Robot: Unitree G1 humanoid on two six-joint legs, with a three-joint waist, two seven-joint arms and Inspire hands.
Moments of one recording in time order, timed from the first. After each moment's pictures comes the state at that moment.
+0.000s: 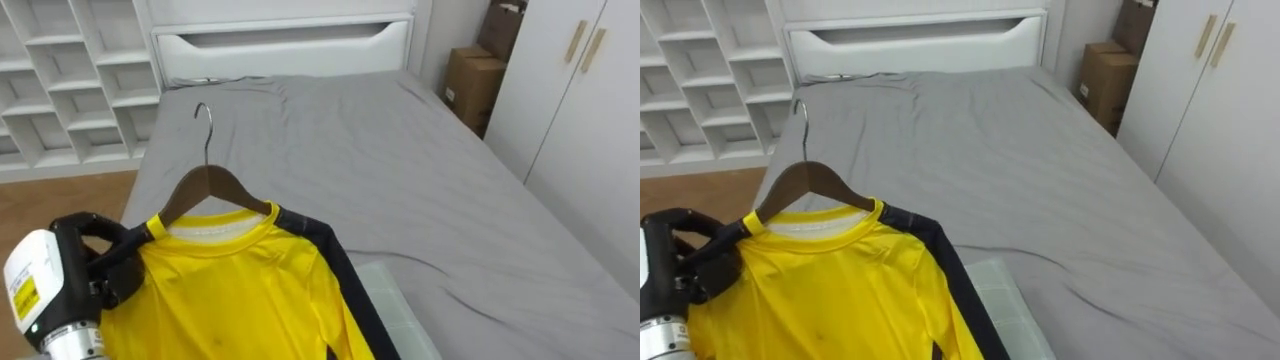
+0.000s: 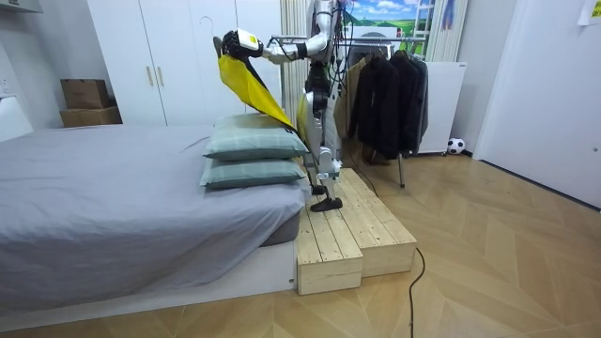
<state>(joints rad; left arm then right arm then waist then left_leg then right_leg) 0.02 0.31 0.08 0.27 0.48 -0.01 0.69 0.10 -0.32 -0.19 1.30 -0.02 0.06 -0.24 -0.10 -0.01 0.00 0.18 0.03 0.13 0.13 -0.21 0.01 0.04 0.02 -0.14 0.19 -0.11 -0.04</state>
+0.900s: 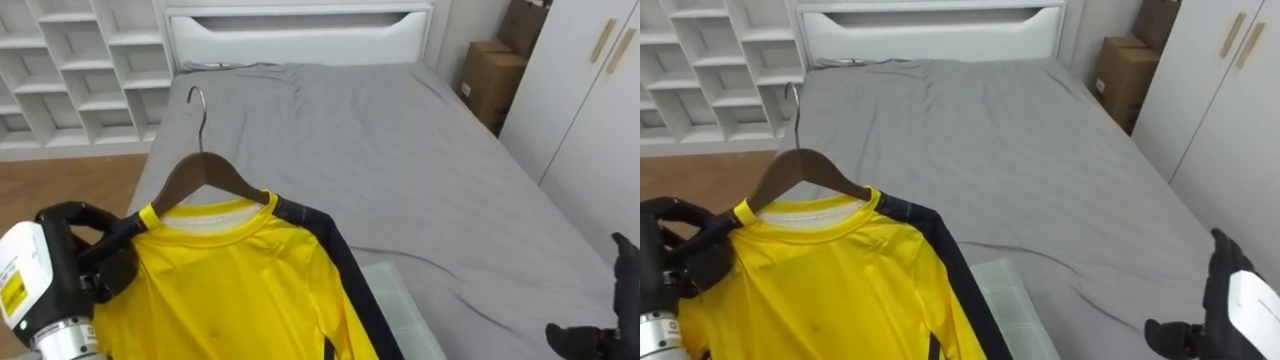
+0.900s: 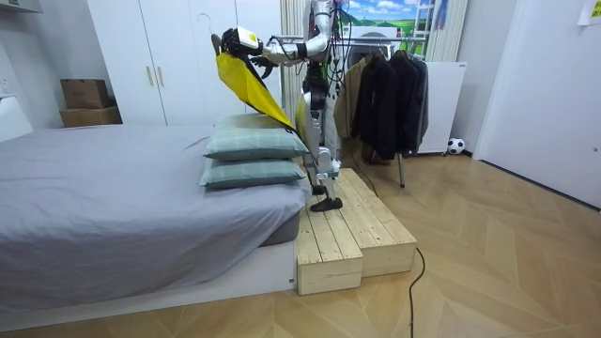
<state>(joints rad) 0.05 0.31 0.07 0.15 0.49 0.03 0.64 0.14 -0.31 -0.13 0.23 -0.56 0.06 -0.40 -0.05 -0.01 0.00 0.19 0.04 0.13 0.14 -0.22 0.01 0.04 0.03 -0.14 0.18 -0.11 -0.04</state>
